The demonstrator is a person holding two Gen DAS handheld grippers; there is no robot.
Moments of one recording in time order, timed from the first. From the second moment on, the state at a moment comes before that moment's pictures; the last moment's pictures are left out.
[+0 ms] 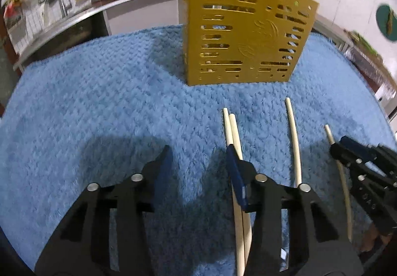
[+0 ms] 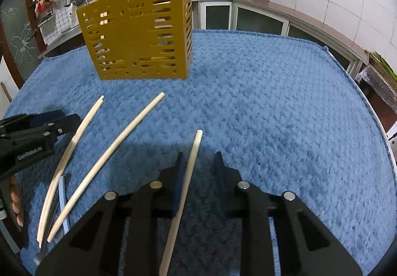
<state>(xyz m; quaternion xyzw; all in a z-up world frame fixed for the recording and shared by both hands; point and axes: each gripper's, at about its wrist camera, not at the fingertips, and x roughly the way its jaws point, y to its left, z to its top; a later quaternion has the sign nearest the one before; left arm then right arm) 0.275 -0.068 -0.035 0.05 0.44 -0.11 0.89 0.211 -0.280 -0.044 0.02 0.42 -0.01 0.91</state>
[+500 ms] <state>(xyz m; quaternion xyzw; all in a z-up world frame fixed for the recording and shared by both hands) 0.270 -0.076 -0.028 0.06 0.44 -0.14 0.88 0.210 -0.291 -0.040 0.03 0.41 -0.01 0.91</state>
